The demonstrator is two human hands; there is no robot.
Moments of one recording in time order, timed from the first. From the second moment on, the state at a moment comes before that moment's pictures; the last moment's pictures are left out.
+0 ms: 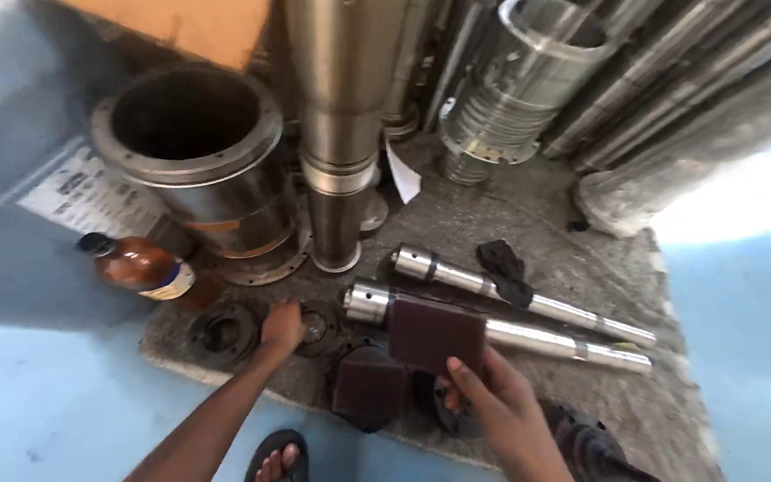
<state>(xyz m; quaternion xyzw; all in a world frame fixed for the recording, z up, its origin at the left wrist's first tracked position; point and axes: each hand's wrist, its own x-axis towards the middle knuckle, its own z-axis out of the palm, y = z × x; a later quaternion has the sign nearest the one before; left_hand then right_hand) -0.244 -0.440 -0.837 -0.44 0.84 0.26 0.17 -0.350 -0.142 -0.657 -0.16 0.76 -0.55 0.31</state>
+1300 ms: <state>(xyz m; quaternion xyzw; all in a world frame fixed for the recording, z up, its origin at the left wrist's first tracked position) -0.141 -0.338 -0.470 -0.34 0.65 0.63 -0.25 -0.344 -0.189 -0.617 -0.16 0.80 -0.56 0.15</state>
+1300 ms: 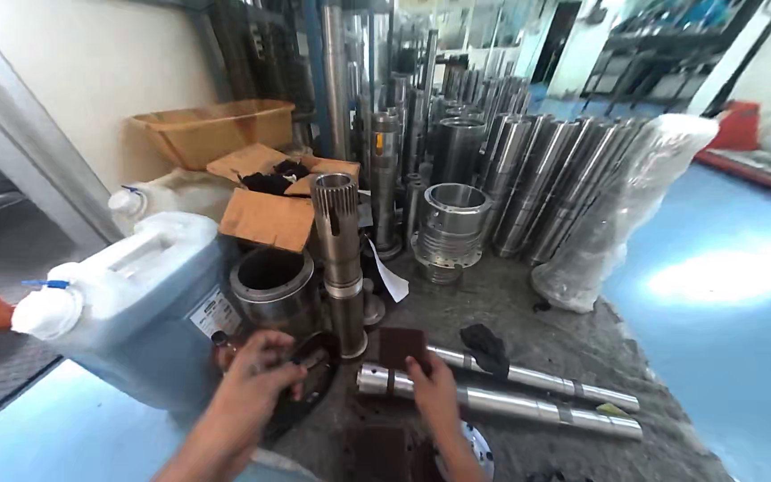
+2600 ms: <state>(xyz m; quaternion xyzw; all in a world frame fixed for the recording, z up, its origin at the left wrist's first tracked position) -0.210 -0.393 -0.561 -0.17 0.66 0.73 0.04 -0.365 -0.248 -0.426 -0.08 0.85 -0.52 0.01</state>
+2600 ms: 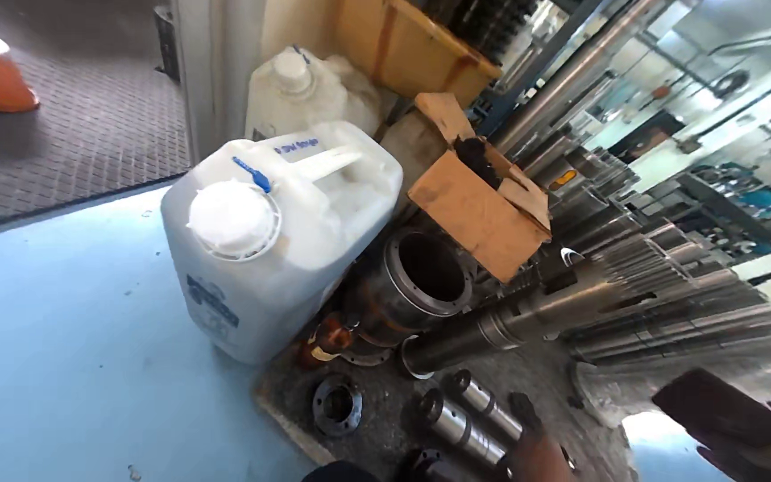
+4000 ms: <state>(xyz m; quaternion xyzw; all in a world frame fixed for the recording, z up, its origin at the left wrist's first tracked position) -0.241 -0.379 -0.593 -0.08 0.56 0.80 -0.21 -0.358 -0.191 -0.586 -0.36 0.76 -0.52 0.13</state>
